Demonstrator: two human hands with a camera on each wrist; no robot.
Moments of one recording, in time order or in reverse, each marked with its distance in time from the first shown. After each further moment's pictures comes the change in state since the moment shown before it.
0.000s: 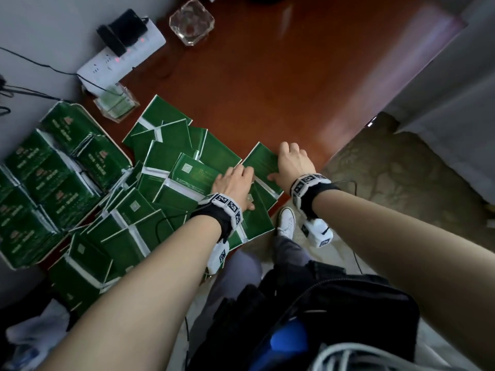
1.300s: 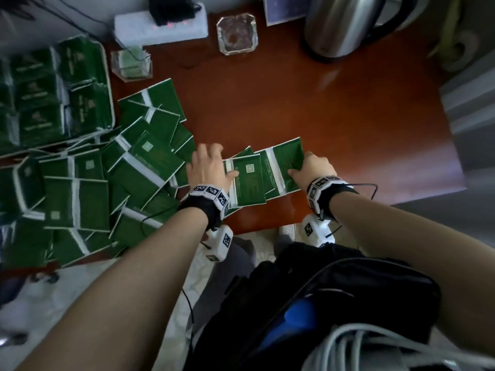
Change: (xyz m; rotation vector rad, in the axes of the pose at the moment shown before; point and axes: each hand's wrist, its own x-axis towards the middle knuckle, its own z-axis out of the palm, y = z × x) left_hand 0.081 0.061 -0.066 -0.471 0.432 -0.839; right_hand 0.150 0.079 -0.138 -0.259 -0.180 -0.156
